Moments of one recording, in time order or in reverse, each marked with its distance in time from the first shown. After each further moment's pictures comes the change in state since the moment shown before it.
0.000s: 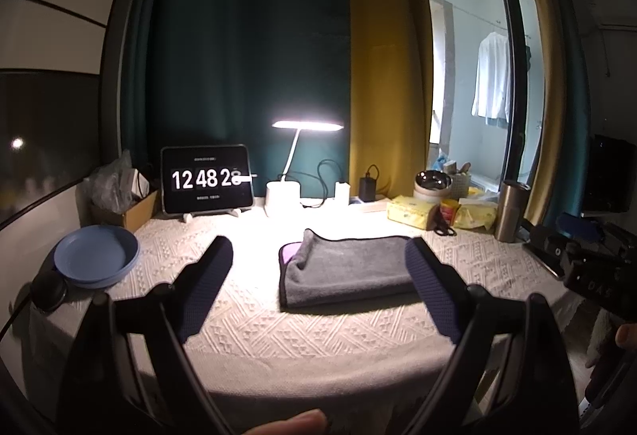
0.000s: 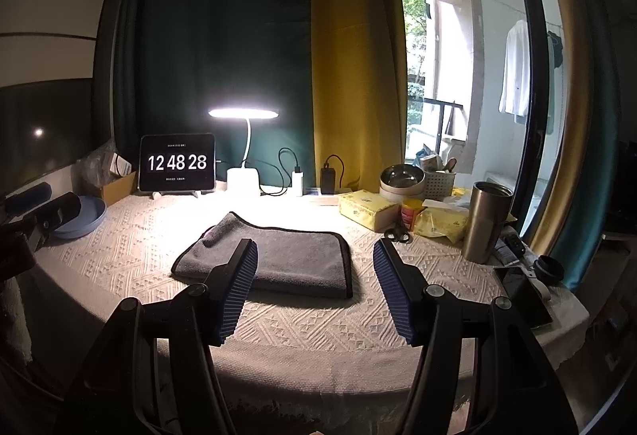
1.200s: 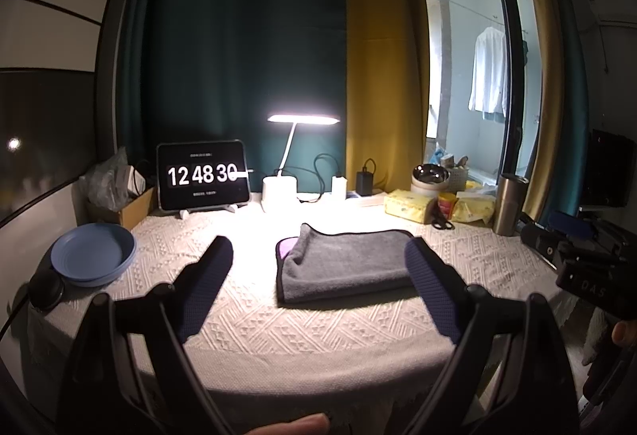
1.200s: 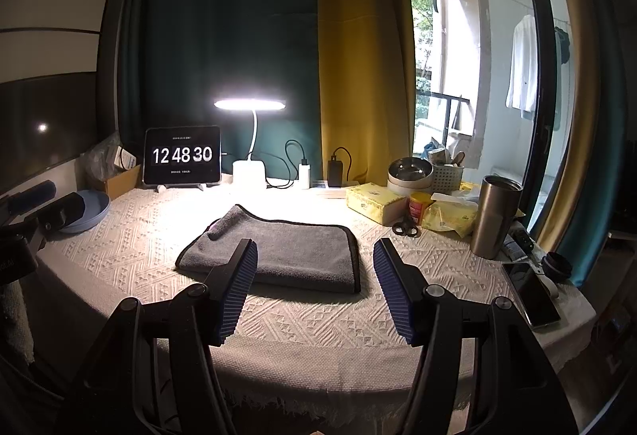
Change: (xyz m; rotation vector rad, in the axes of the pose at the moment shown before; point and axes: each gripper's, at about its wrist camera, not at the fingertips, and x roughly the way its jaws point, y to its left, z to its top) left arm 0.002 -0.002 -0.005 0.007 0.013 -0.006; right arm 0.005 0.005 -0.003 -0.005 0.018 0.018
